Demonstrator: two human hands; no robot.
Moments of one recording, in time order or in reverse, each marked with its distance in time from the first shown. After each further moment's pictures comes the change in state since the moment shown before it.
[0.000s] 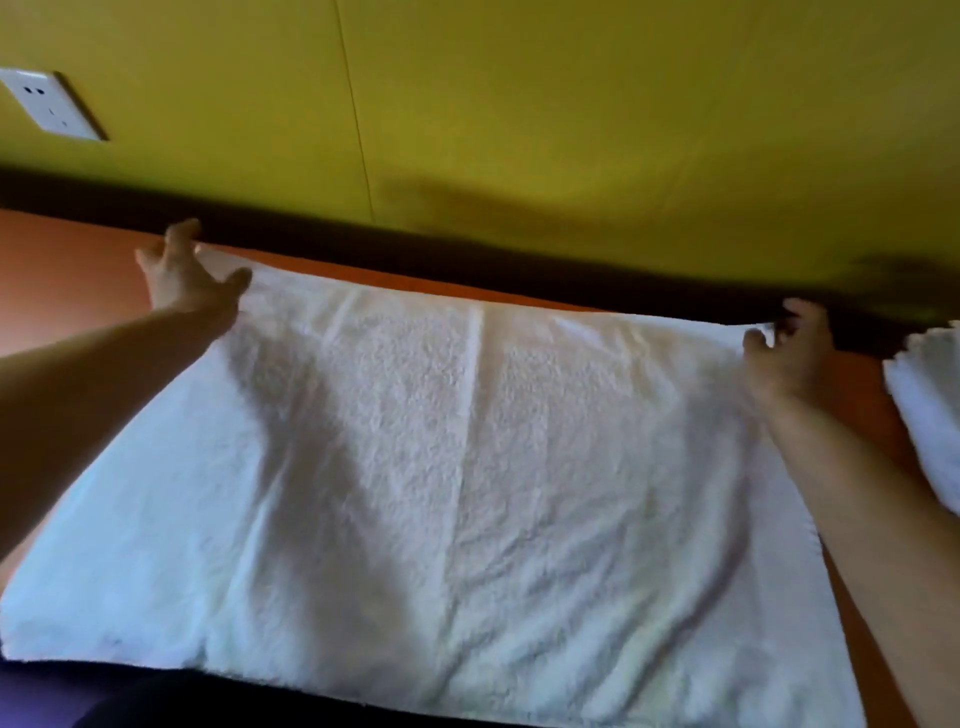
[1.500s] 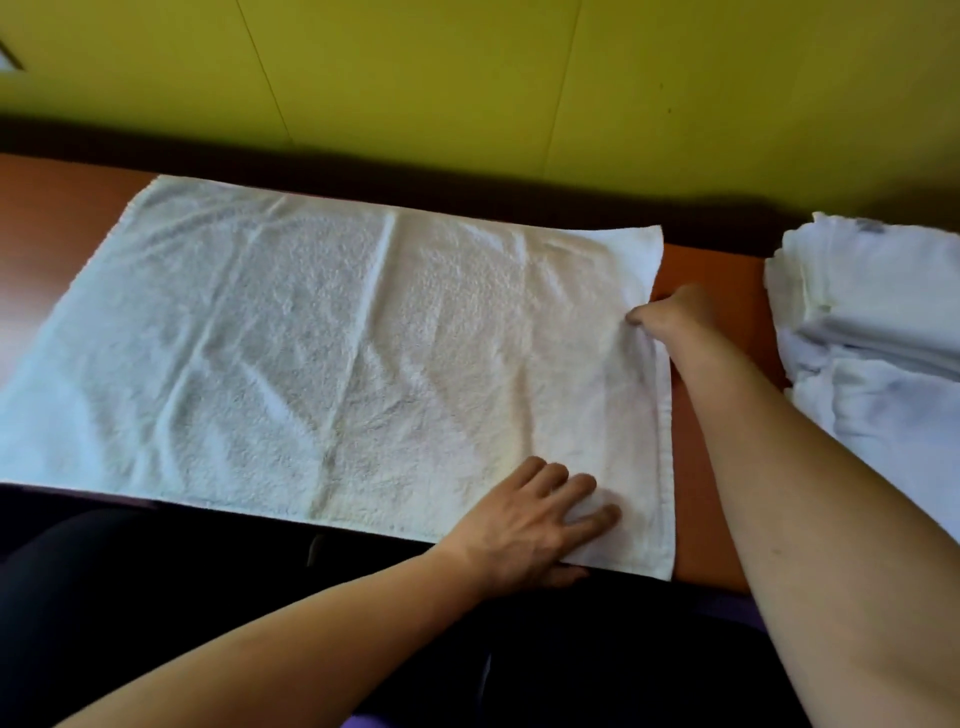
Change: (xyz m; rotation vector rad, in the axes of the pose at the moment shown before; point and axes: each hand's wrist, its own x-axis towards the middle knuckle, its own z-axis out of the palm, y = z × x) left_hand -0.455 0.165 0.106 0.308 -0.641 1.447; right_hand -0.020 0.036 -0.065 -0.270 -0.463 0.344
